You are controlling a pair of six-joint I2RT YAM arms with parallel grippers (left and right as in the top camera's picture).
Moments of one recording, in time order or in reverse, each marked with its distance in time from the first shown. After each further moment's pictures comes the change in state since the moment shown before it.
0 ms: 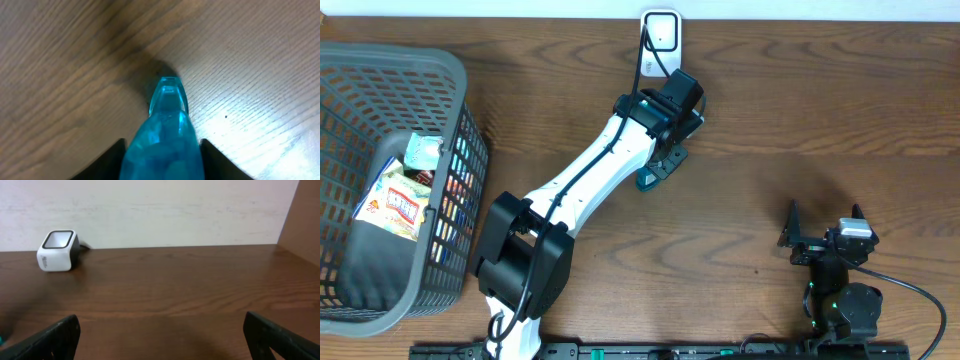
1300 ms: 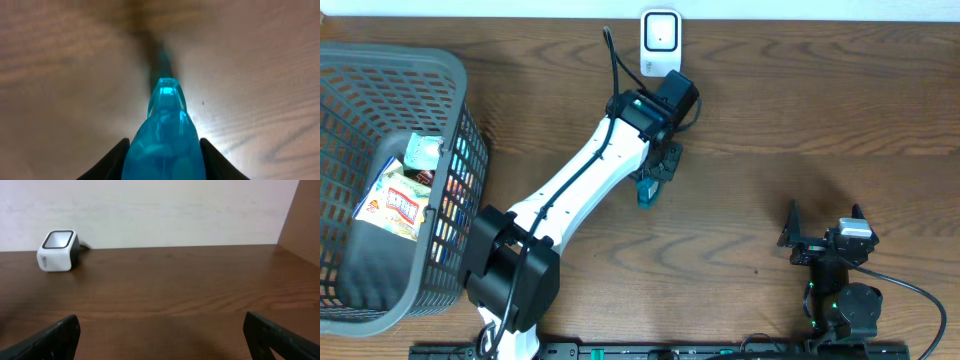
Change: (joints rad) left arm -0.002 -0.065 0.006 -0.119 0.022 -0.410; right arm 0.000 0.000 0.000 0.000 0.000 0.000
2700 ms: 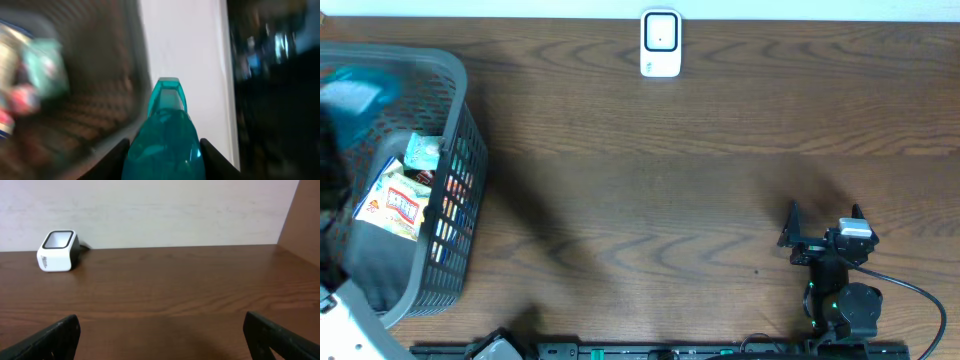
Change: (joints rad) left arm 1.292 -0.763 0.000 0.082 0.502 -0.791; right arm 0.000 0.000 0.000 0.000 0.000 0.000
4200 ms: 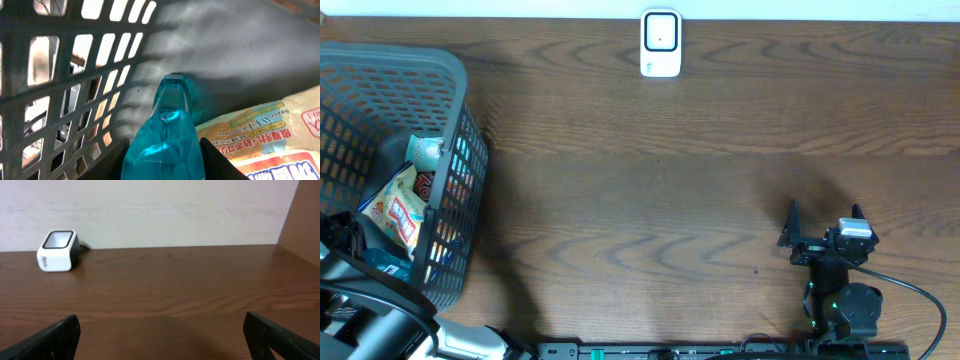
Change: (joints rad) left arm 0.241 0.608 -0.192 -0.402 -0.603 0.023; right arm 0.000 0.000 0.000 0.000 0.000 0.000
